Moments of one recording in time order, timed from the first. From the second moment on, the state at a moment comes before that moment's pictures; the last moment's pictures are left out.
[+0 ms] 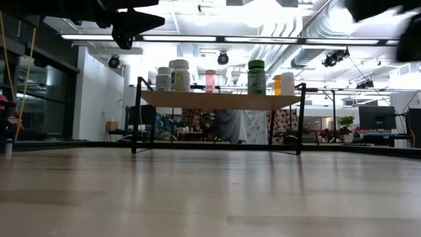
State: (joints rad) left arm -0.12 1.02 0.42 0.53 -0.27 -0.10; right arm 0.56 1.47 1.01 -0.67 -0.13 1.06
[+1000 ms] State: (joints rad) left arm -0.12 1.02 0.42 0.52 -0.27 -0.15; right arm 1.09 1.53 1.31 -1.14 0.08 2.15
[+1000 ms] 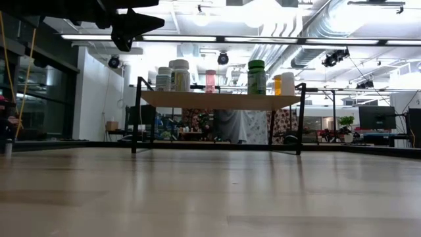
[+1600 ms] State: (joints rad) left arm -0.12 1.02 0.42 0.52 -0.28 -0.10; right arm 1.11 1.59 1.33 -1.15 0.05 2.16
